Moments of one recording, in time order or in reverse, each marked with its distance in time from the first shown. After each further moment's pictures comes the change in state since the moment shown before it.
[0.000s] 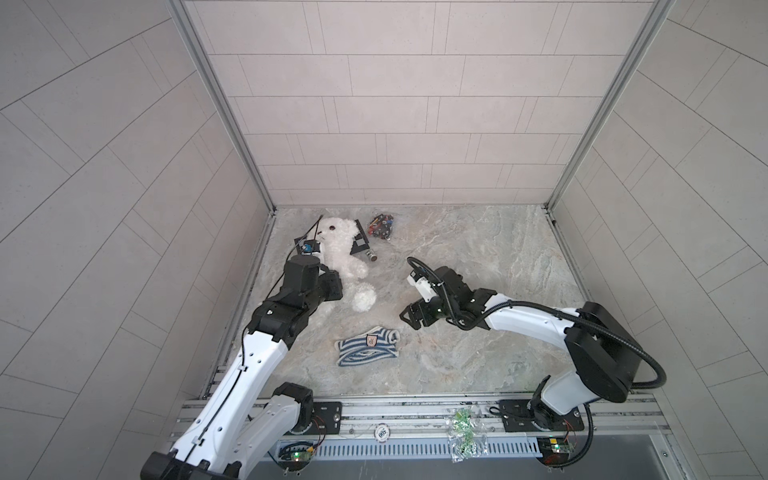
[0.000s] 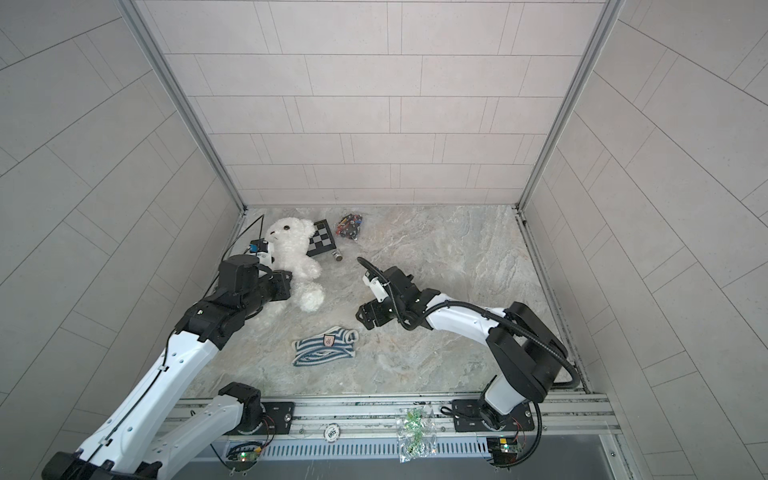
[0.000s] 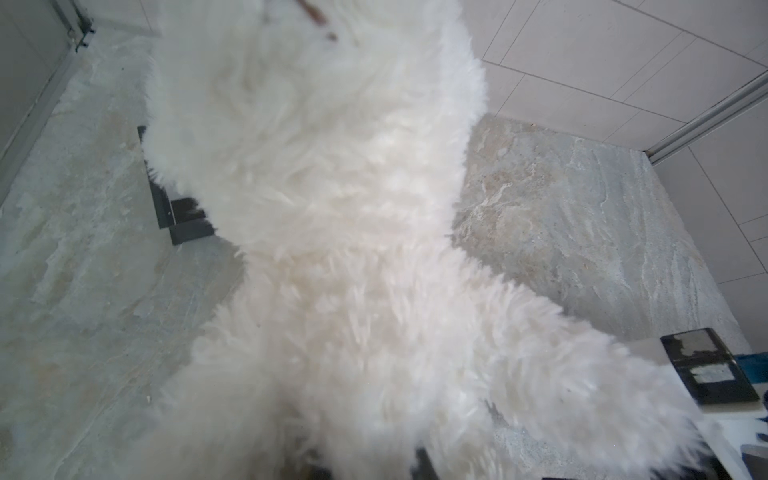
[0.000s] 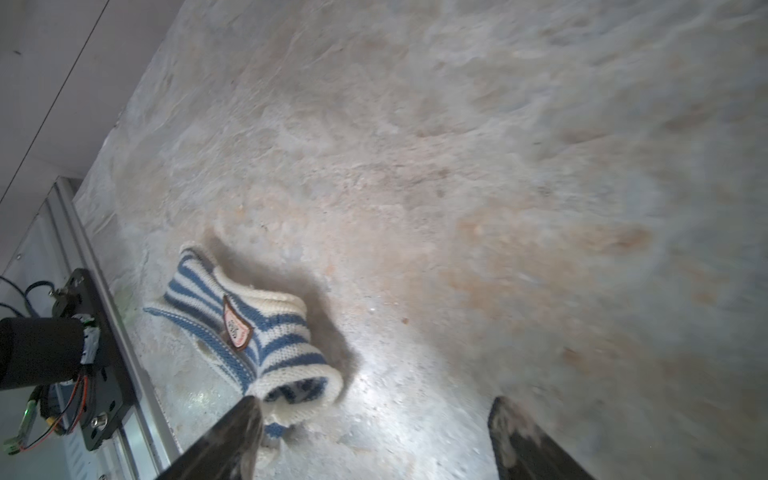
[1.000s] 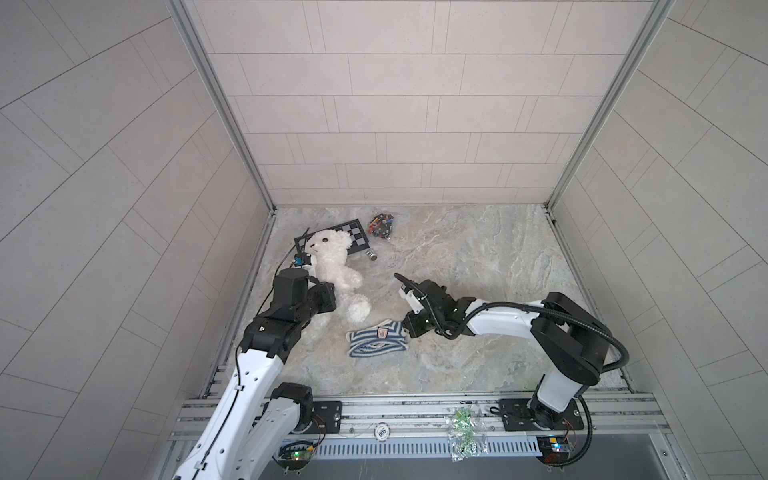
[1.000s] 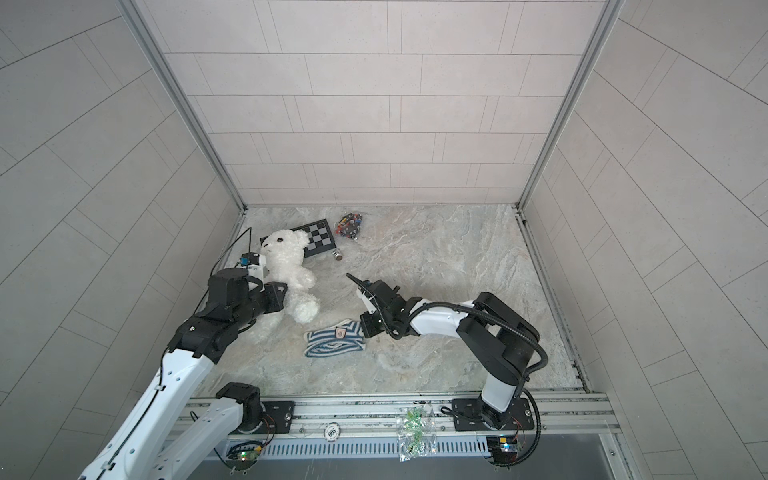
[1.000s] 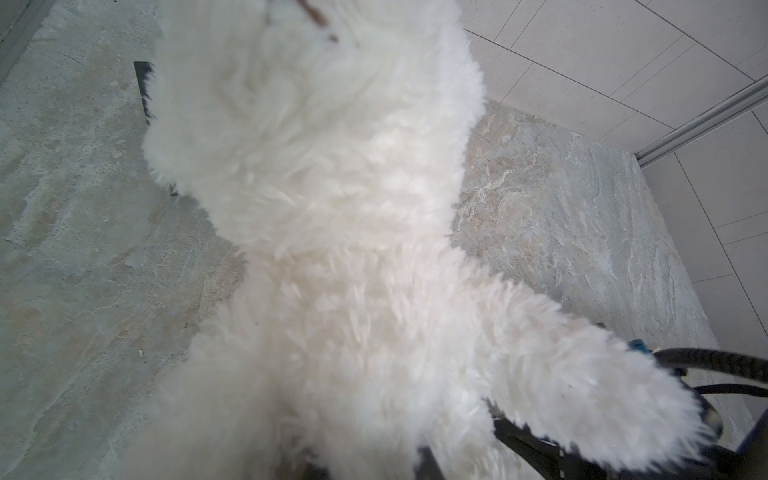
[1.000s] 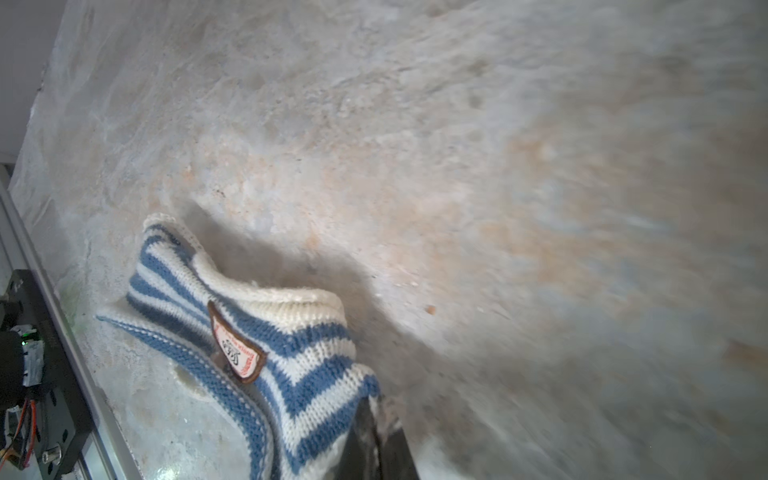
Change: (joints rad) left arm 0.066 -0.102 -0.084 -0.016 0.093 -0.013; right arm 0.035 0.072 -0.045 0.042 0.090 0.116
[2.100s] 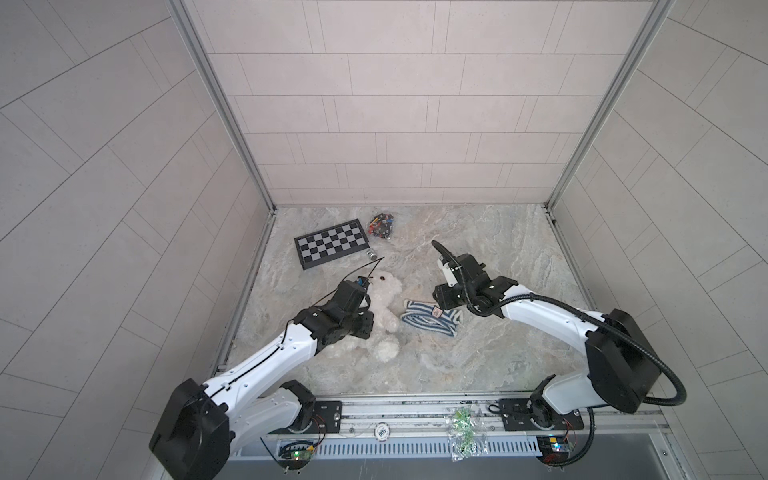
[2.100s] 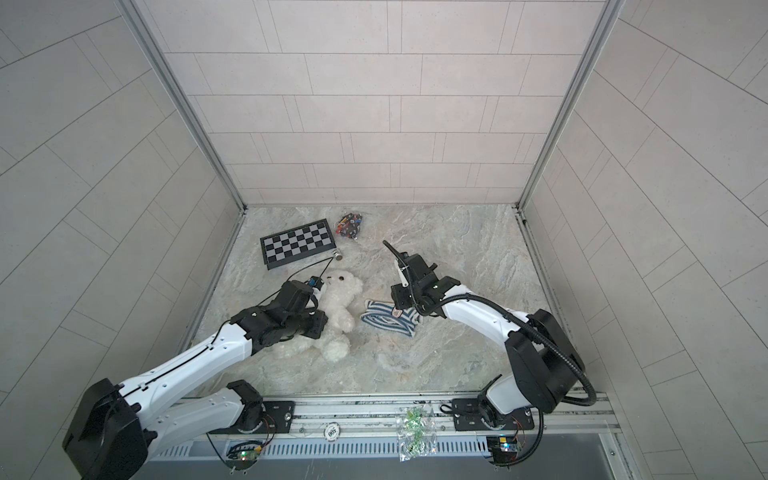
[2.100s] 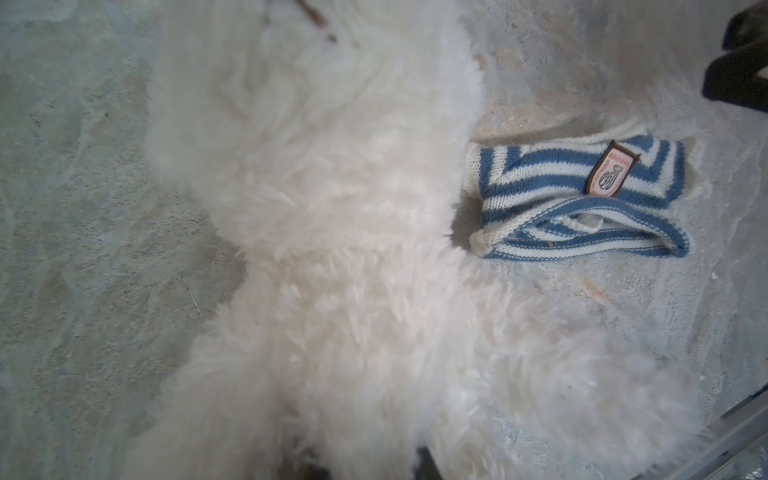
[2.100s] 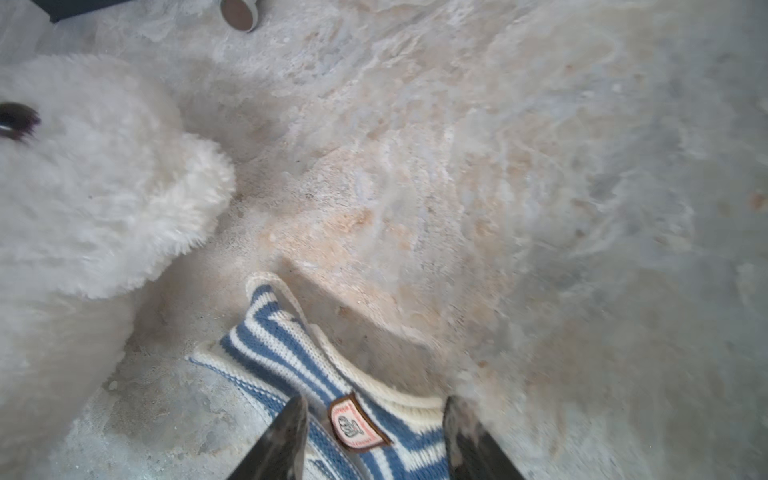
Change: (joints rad) left arm -0.436 0.297 -0.103 0.055 -0.096 0.042; right arm -0.210 -0.150 0.100 -0.302 0.134 -0.163
